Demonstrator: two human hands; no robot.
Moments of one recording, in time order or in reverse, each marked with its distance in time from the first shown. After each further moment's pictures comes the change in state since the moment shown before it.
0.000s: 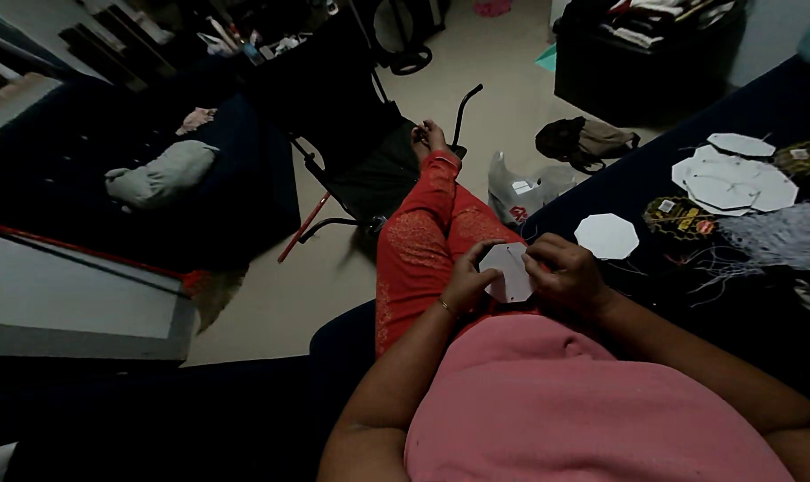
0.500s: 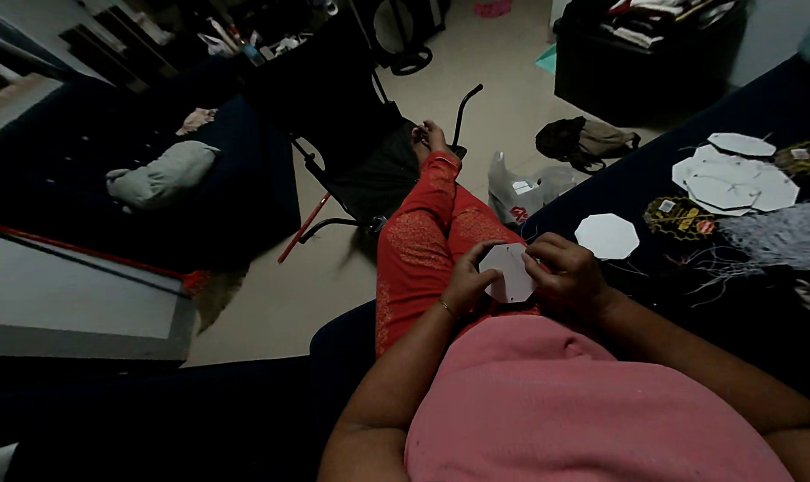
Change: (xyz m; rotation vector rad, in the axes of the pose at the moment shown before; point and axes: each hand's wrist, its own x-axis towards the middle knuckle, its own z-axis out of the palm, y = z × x) left_hand 0.000 0.000 0.000 0.025 -0.004 0.008; right_hand 0.002 -0.003 -0.002 -0.014 0.000 -0.048
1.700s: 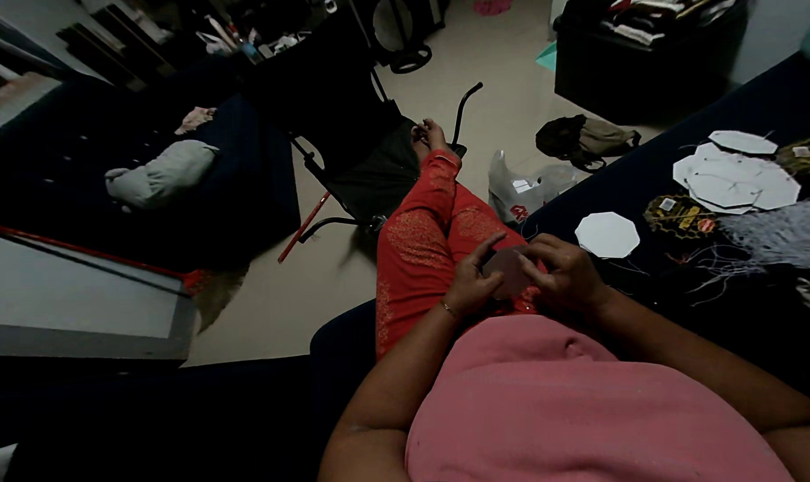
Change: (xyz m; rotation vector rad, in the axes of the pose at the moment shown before) left_hand -0.004 -0.002 0.003 0.211 -0.025 0.162; right_hand -0.001 0.002 0.002 0.030 -0.091 0.049
